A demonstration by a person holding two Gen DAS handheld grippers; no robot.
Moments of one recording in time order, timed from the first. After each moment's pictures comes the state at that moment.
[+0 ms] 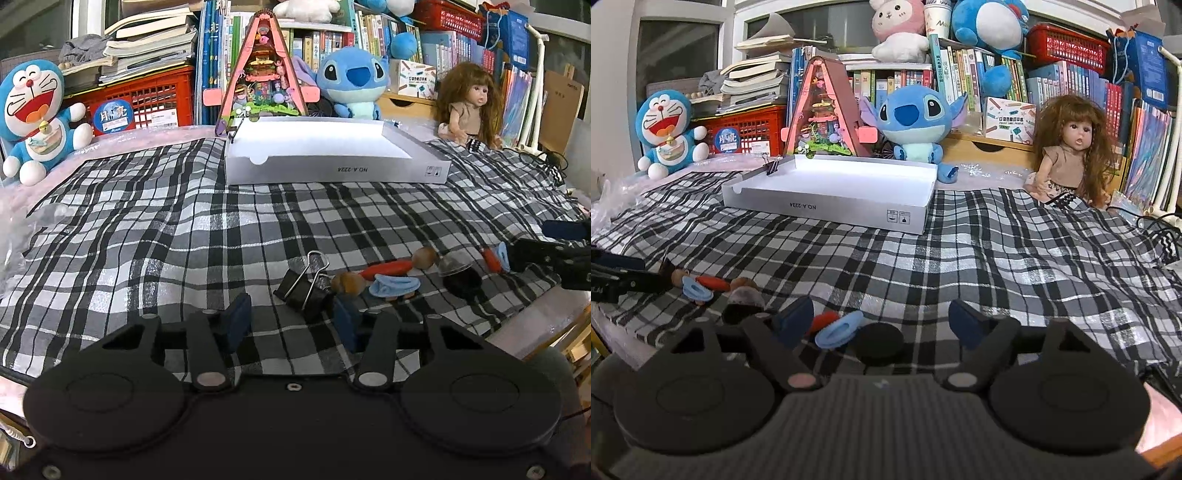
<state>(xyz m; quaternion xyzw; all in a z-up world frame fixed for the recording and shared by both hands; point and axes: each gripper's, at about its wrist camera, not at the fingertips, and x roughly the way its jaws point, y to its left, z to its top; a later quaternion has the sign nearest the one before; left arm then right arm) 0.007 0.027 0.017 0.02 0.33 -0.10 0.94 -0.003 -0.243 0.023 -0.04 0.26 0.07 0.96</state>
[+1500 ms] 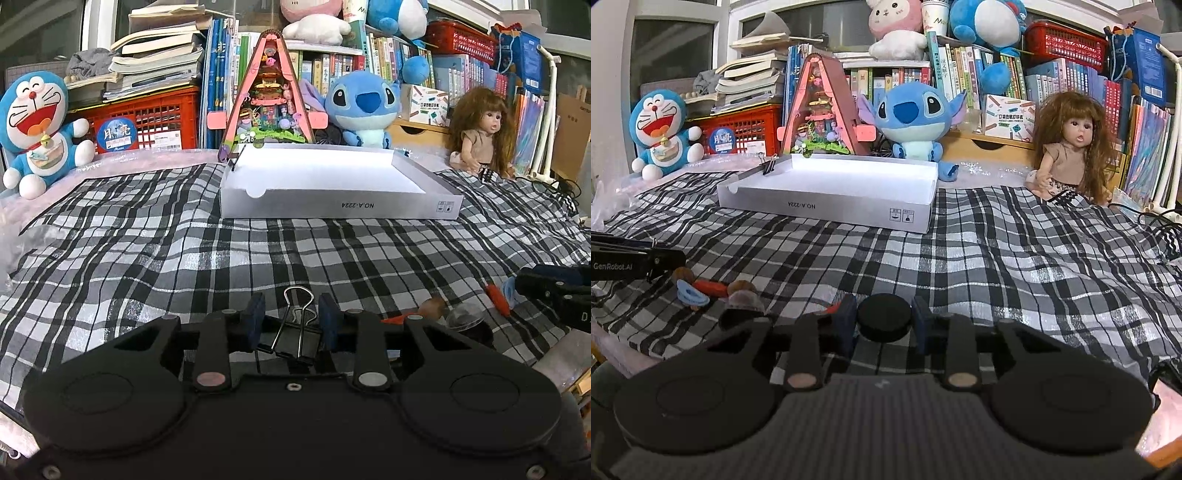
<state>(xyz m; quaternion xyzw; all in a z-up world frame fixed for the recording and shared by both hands) 0.032 0.011 0.018 0.00 0.29 -0.08 0.95 0.008 -0.234 0.016 -0.03 0.26 0.06 0.96</state>
